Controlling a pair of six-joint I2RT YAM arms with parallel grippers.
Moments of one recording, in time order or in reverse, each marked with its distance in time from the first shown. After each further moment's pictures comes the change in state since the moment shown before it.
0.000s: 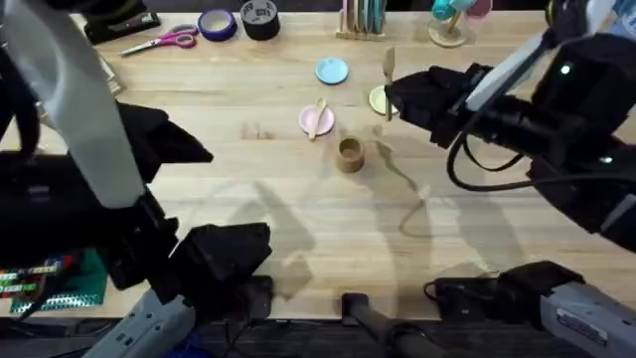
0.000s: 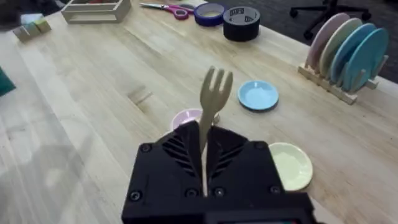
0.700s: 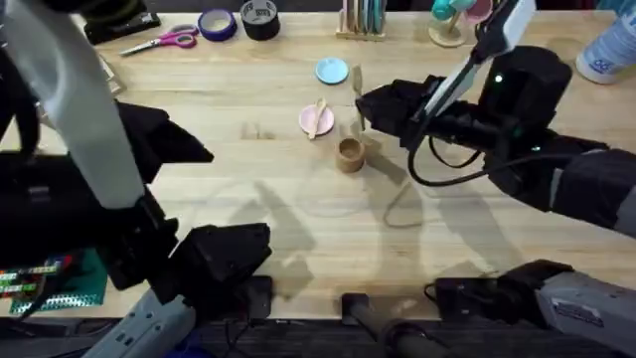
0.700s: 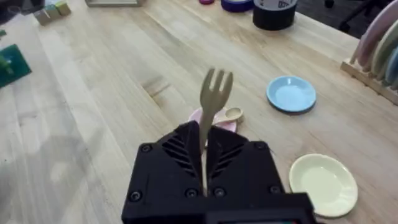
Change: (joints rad) left arm 0.000 0.000 0.000 0.000 0.002 0.007; right arm 0.094 0.247 -0.013 0.226 -0.010 0.012
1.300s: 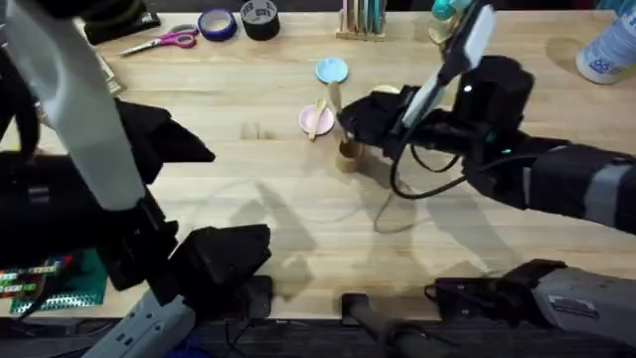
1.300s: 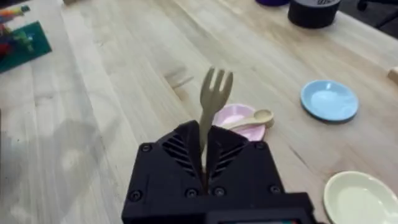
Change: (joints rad) left arm 0.000 0.000 0.000 0.001 0.007 0.019; right arm 0.084 0.103 0.000 0.085 -0.015 -0.038
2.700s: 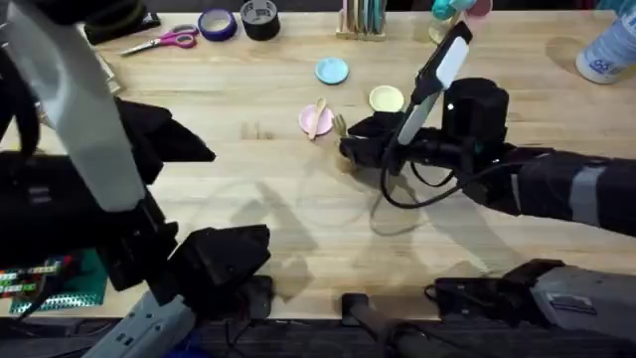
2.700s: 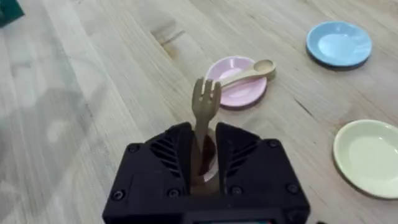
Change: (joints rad) left arm 0.000 0.000 0.000 0.000 0.000 0.015; right arm 0.013 0.047 -0.053 -0.055 0.066 -0.020
